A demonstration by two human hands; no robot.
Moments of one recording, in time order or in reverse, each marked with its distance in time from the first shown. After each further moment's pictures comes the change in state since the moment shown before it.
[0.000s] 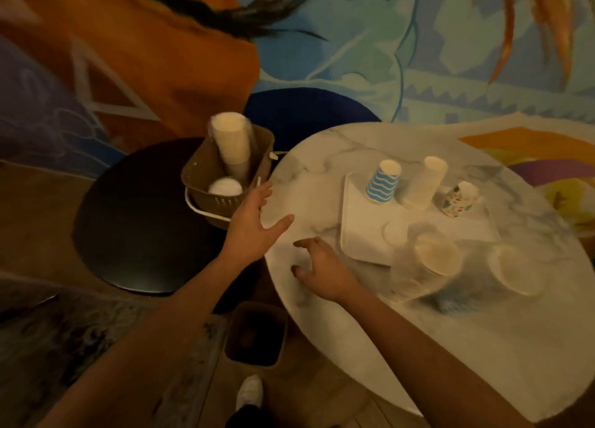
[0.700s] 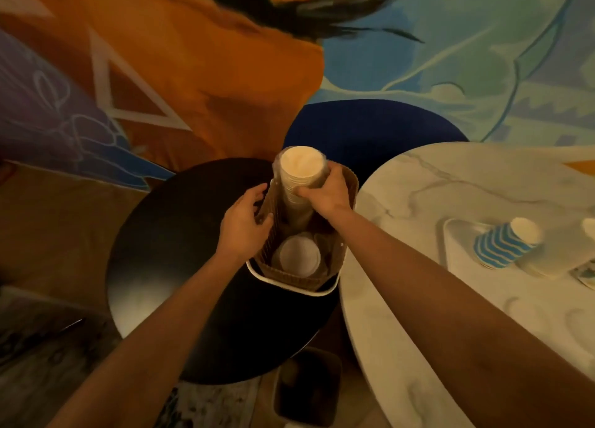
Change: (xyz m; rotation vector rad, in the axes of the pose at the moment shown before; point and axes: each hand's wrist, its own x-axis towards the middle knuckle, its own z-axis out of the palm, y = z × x) left_hand 0.186 -0.127 -0.134 0.241 0.000 -0.132; right_hand 0.332 -0.105 0.004 0.500 0.331 0.274
